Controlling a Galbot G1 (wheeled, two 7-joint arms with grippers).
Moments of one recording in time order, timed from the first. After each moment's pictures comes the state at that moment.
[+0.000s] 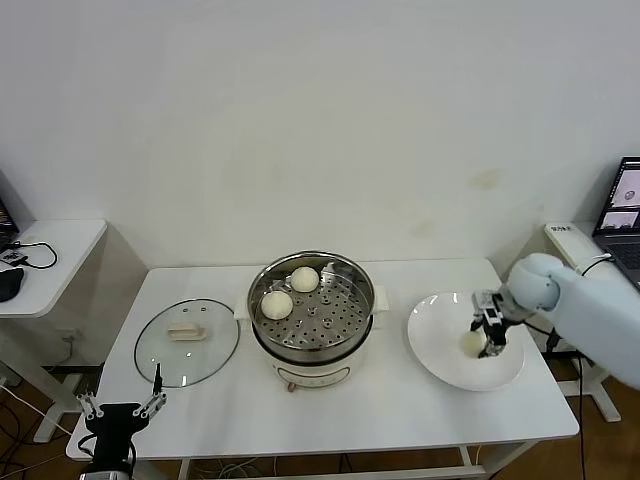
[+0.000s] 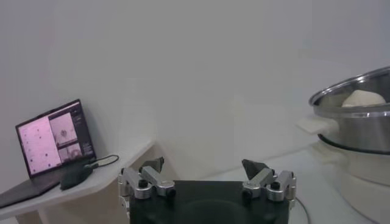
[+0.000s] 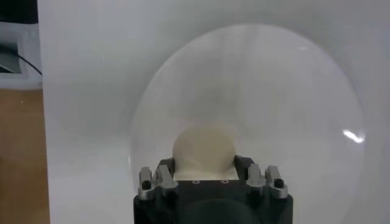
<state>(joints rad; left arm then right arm) 1.79 -1.31 -0.72 -2.15 0.03 -0.04 -0.21 0.09 0.61 -0.85 1.31 -0.08 -0.28 -1.14</state>
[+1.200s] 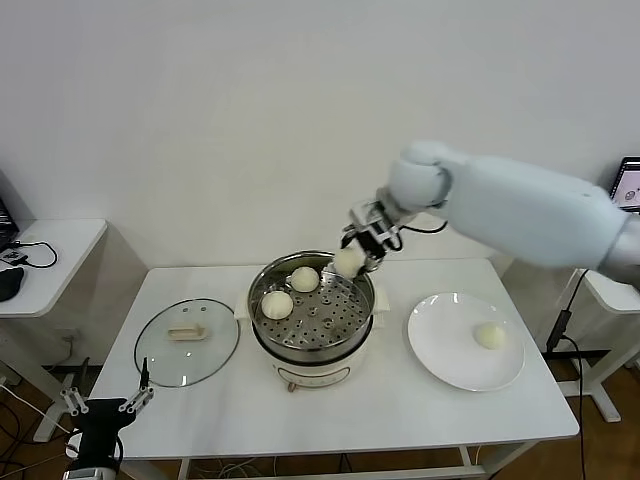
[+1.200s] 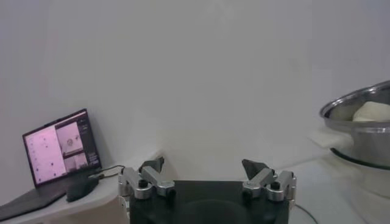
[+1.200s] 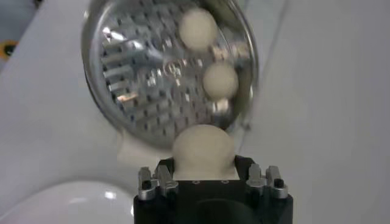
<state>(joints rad) 1.80 -1.30 -0.78 -2.16 0.00 -0.04 -0.21 0.62 1.07 -1.25 1.37 0.20 -0.12 -1.01</state>
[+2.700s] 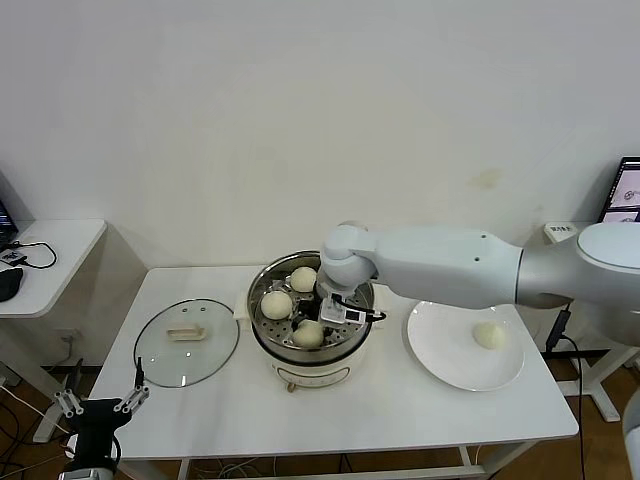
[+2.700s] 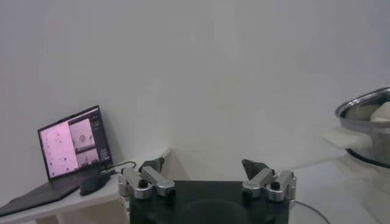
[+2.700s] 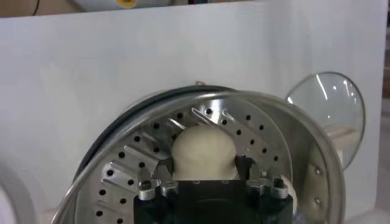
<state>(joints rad) 1.79 -1.32 -0.78 -2.16 -0.01 -0.05 -0.21 0.50 1.21 -1.38 1.41 -0.18 0.37 -0.89</state>
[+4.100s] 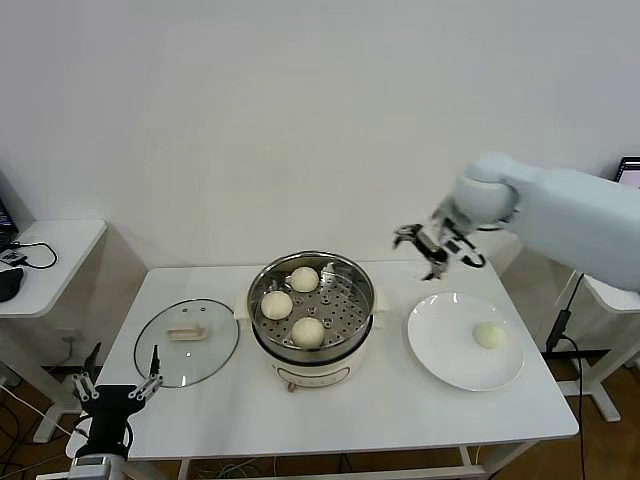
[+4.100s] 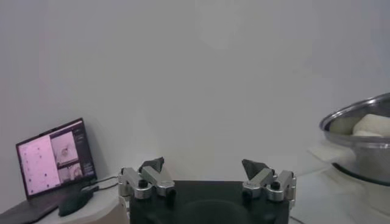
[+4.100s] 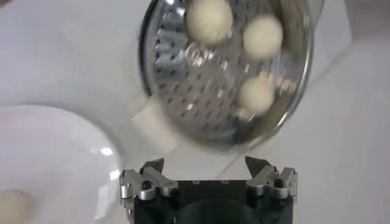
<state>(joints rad) 1.74 -1.26 -0.73 -2.16 0.00 -0.04 -0.21 0.64 0.69 -1.29 1.46 0.03 -0.03 -1.02</state>
